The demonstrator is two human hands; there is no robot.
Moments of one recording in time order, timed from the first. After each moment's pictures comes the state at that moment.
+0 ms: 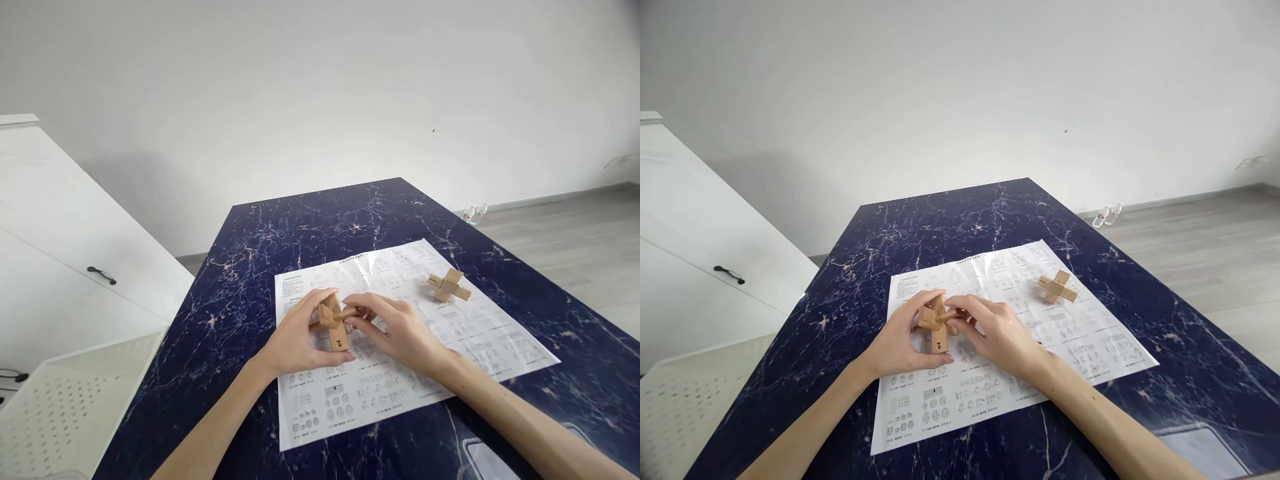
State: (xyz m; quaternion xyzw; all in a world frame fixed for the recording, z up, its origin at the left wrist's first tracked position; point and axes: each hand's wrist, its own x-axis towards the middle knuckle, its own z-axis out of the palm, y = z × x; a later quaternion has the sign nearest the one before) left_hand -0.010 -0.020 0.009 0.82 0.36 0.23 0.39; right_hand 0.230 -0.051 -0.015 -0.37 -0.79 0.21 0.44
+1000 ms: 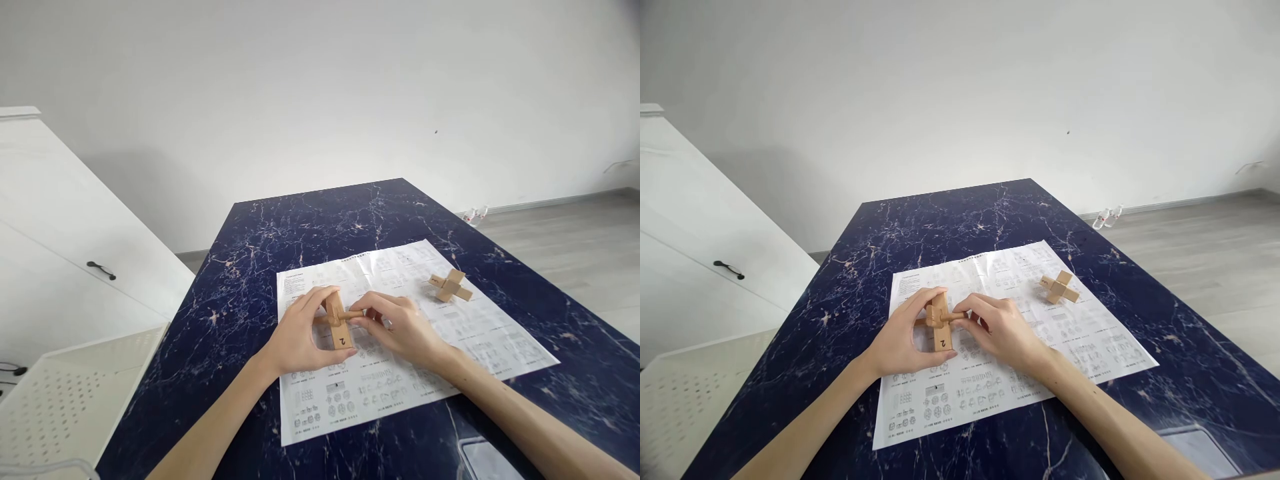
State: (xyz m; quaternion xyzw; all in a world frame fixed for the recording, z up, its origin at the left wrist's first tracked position) left_hand -0.009 -0.024 0.008 0.85 0.38 0.23 0.30; right_hand 0.234 -0.047 -0.014 -0.38 -0.80 0.20 0.41
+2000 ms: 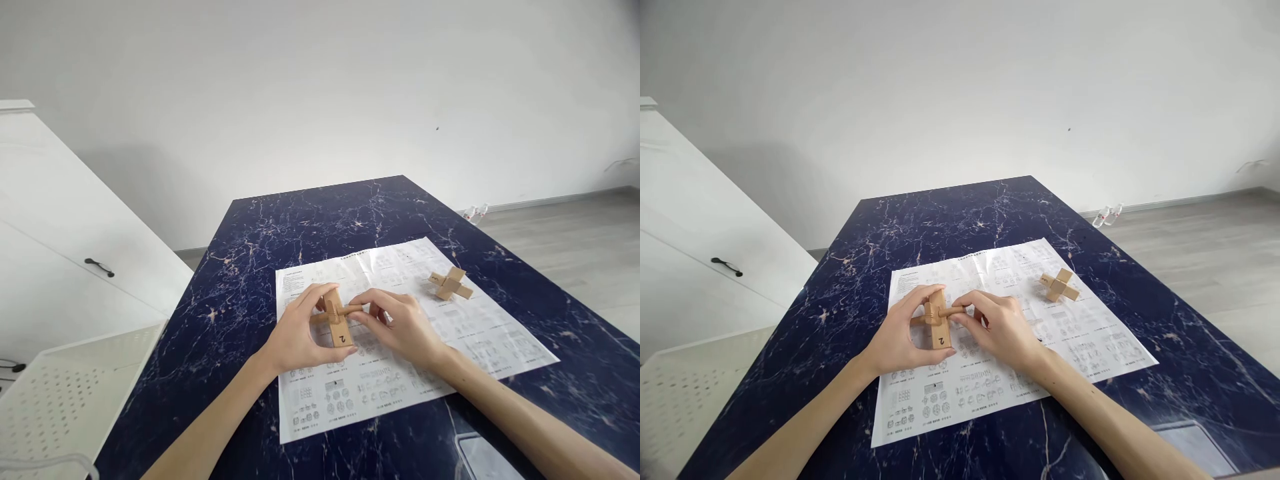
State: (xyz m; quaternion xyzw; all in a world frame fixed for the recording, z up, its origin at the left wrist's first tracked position) left_hand -0.007 -0.026 0.011 0.83 0.37 0.27 0.31; right_hand 0.230 -0.051 -0.014 -0.43 -0.77 0.17 0.43
